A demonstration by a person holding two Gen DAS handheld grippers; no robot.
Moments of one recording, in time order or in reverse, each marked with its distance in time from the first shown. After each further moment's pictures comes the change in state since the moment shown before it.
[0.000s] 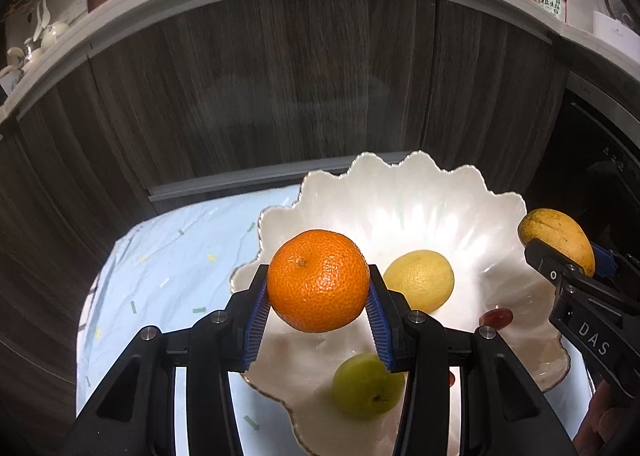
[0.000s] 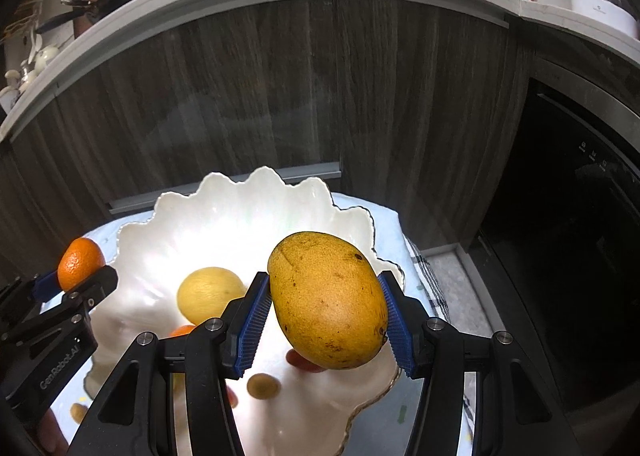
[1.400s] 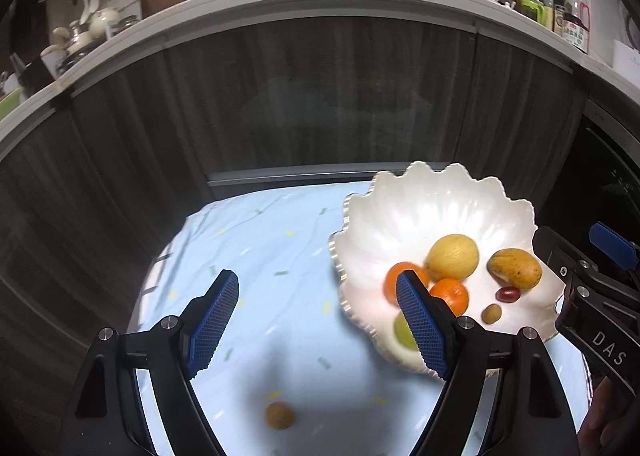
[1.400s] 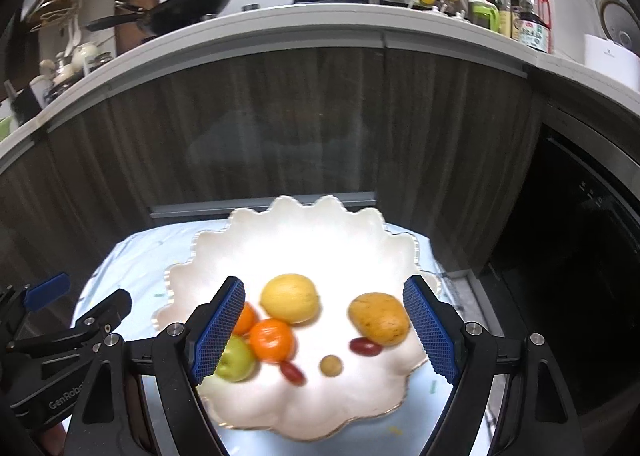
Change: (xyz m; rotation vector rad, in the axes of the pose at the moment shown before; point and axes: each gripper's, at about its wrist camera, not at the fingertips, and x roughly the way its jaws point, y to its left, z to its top) left arm -0.082 0.057 -0.023 -0.092 -0.022 0.105; right arm -0.077 0.060 -0.005 -0.085 -0.104 0.068
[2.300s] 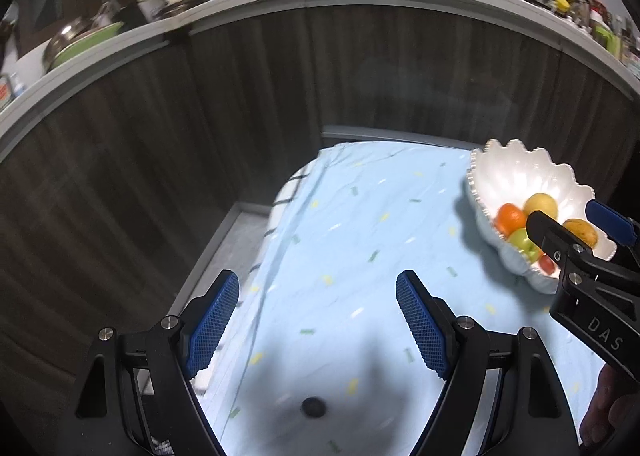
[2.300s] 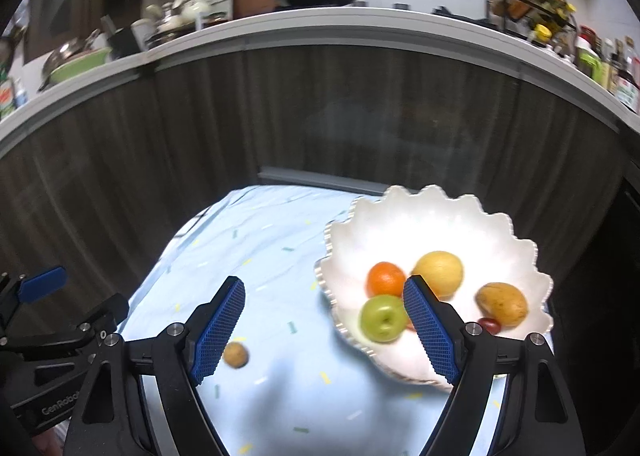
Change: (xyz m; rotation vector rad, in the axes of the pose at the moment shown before) left arm -0.069 0.100 -0.094 -0.185 0.054 0.232; right arm -0.033 0.115 -0.047 -0.257 0.015 0.255
